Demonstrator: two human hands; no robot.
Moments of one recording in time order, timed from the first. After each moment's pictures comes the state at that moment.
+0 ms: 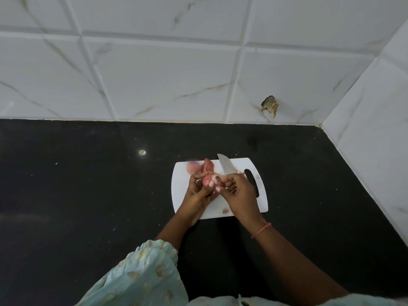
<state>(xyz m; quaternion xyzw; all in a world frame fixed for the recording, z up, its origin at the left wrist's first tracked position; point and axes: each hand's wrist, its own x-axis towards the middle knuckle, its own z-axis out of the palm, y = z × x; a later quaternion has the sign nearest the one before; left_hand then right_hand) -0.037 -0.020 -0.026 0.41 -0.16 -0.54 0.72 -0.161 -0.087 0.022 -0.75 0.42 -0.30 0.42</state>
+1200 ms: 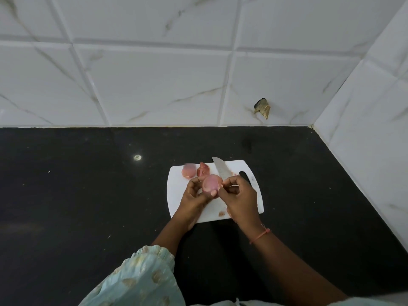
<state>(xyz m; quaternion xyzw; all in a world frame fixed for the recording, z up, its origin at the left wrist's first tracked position) -0.038 -0.020 -0.031 0.48 -0.19 -0.52 0.69 -0.168 -0.079 0.034 -0.69 0.42 -0.37 0.45</state>
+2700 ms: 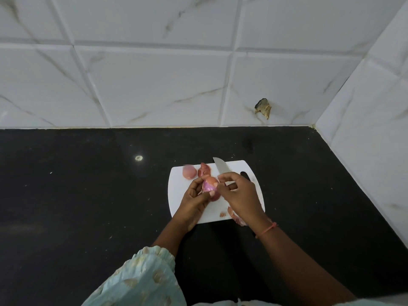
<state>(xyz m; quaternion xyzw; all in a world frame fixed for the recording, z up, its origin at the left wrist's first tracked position) -0.036 -0.018 -0.025 0.45 -0.17 -0.55 0.69 -0.165 -0.089 0.053 -0.74 0.43 -0.28 0.44</state>
